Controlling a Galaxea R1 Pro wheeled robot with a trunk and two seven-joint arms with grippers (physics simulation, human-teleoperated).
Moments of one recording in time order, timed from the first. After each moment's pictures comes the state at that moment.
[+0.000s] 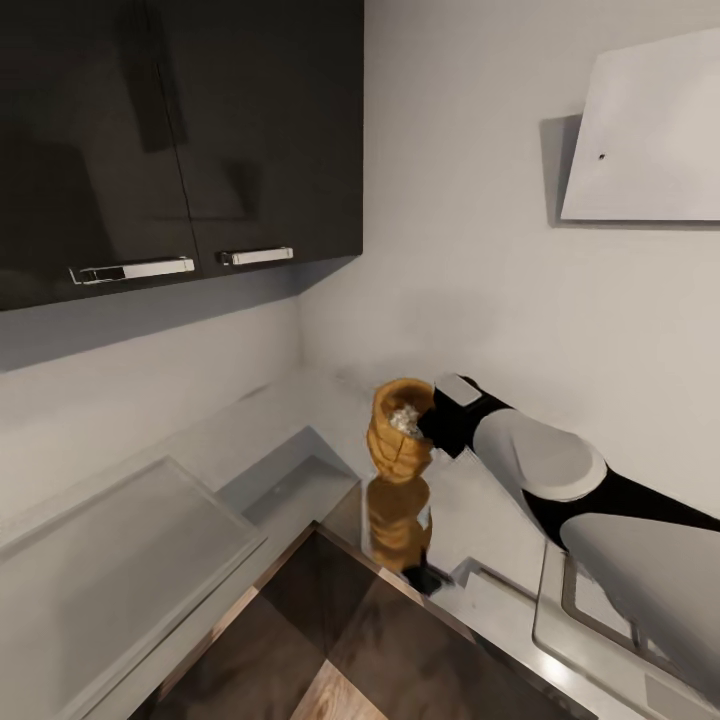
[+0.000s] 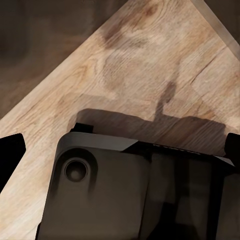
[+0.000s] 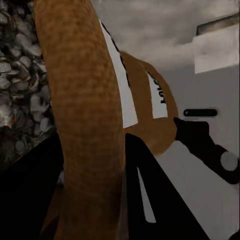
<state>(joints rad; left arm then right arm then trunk) -0.15 -0.07 0.22 -0.12 -0.01 -0.20 0.00 -1.41 0.17 -1.00 -0.07 -0.03 0.39 -0.79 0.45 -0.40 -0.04</state>
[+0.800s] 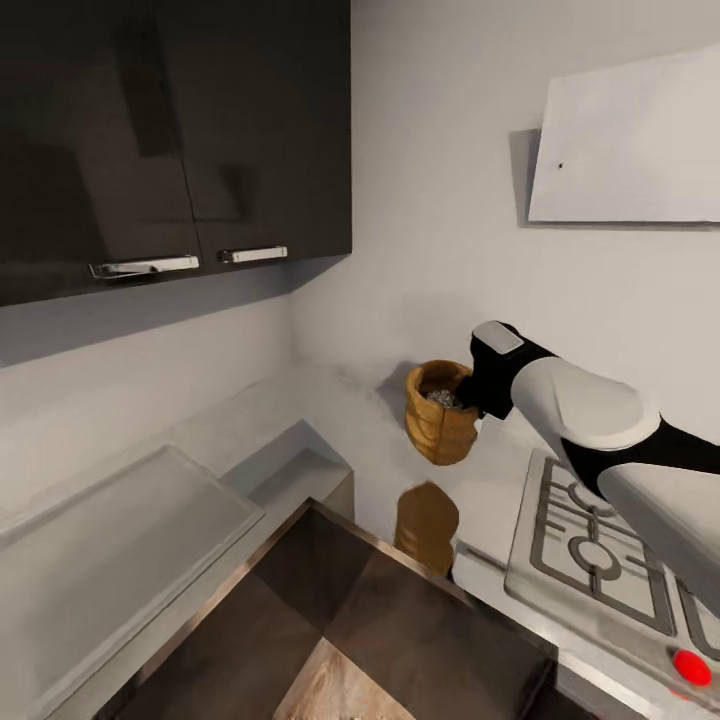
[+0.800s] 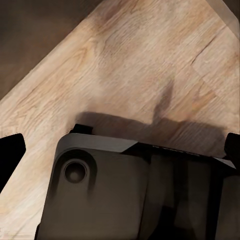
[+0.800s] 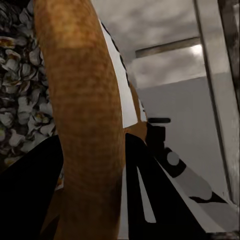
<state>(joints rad) -0.15 -0.07 0.22 -0.12 0.00 -0.20 0.01 -1.58 0.07 -0.98 -0.07 -0.01 0.63 -0.99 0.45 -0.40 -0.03</state>
